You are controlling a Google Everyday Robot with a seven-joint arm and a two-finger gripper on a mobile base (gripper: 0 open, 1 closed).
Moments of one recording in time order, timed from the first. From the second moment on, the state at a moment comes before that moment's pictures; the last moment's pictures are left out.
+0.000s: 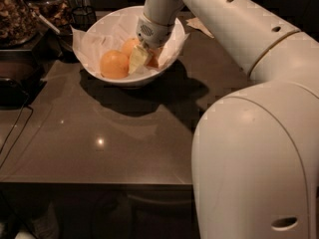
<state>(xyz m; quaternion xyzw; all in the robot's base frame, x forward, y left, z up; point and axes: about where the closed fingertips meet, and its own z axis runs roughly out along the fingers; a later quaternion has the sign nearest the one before) 0.665 0.032 0.871 -0.48 0.86 0.13 0.10</state>
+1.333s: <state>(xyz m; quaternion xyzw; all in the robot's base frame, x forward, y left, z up) 0.655 0.032 0.876 -0.50 0.85 0.12 0.12</state>
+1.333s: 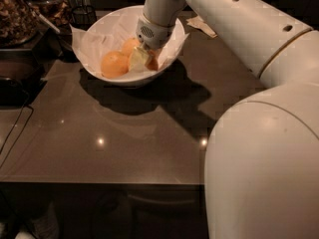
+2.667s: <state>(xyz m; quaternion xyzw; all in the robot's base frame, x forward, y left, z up) 0.649 0.046 0.893 -0.52 0.84 0.11 0.14</state>
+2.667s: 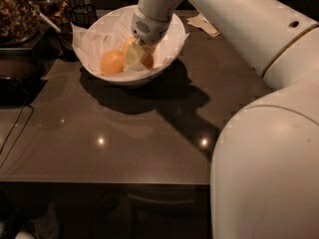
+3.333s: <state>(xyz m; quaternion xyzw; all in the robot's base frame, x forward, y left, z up) 0.644 0.049 0.901 -0.52 0.83 0.11 0.15</state>
